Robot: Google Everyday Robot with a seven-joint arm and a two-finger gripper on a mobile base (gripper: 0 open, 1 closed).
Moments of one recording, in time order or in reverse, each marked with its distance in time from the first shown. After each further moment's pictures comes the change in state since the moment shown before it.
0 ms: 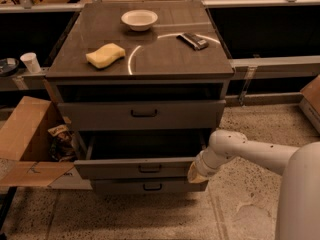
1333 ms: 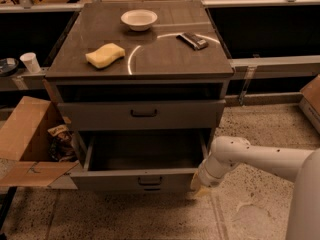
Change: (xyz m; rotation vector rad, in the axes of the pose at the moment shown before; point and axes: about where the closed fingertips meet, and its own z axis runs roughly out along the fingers) arm -0.004 0.058 -0.012 -0.089 0.034 0.065
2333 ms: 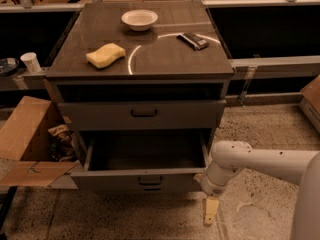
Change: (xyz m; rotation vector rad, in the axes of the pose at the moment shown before) arm 0.002 0.045 -0.005 -0.092 0.040 0.096
